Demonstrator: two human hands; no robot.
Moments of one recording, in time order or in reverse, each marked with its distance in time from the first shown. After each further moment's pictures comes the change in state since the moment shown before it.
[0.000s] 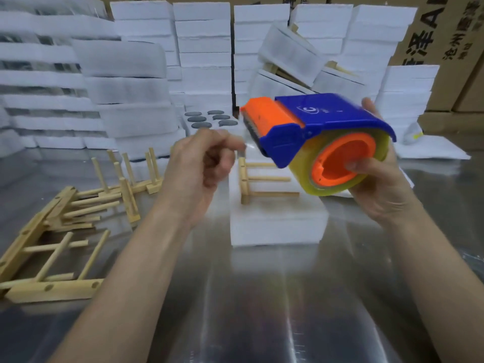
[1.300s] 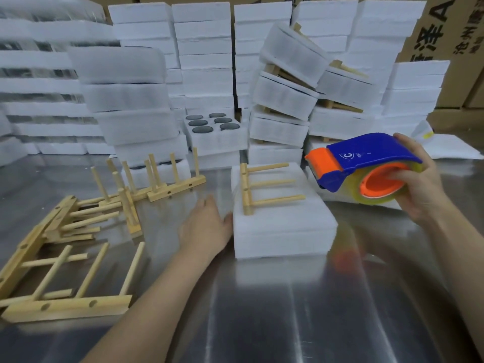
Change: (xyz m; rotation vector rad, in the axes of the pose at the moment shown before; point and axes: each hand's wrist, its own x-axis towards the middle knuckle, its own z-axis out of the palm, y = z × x) left_hand 0.006 -0.109 -0.045 1.444 0.005 -0.353; right_hand 0.015 0.018 -0.107 -0.325 0.349 0.167
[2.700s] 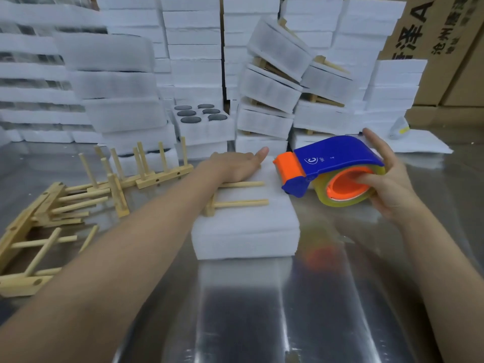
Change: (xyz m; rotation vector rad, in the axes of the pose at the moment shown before) left_hand 0.067 0.088 -0.030 0.177 -0.372 0.226; right_hand -0.032 -0.012 0.004 -0.123 -0.149 -0.006
